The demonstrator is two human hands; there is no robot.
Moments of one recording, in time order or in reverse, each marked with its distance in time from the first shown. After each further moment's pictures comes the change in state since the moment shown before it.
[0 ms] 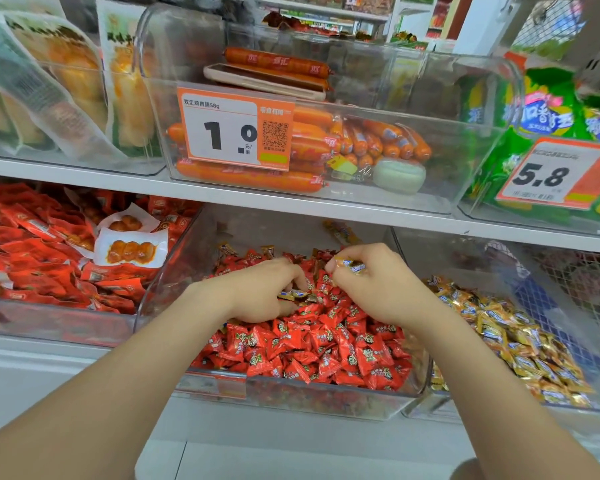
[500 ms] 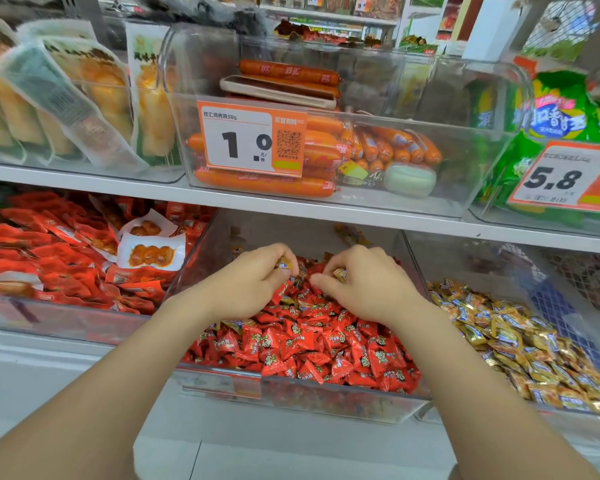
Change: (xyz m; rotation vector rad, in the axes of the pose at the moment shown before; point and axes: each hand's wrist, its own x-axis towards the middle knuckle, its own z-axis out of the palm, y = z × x) left_hand -0.041 -0.002 -0.017 -0.376 0.284 -0.067; right_hand 0.019 -0.011 0.025 -0.330 0.009 -0.058
